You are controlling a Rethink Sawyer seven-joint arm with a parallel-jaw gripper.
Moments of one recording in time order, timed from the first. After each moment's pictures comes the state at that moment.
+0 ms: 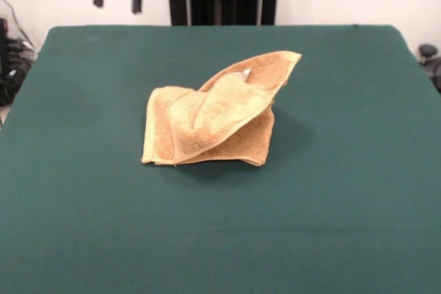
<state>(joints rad) -0.59 -0.91 0.05 2.09 -0.18 0.08 1.46</state>
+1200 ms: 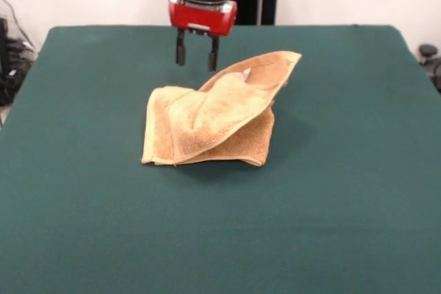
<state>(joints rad) -0.33 -0.60 -0.06 2.07 0.09 -0.07 1.53</state>
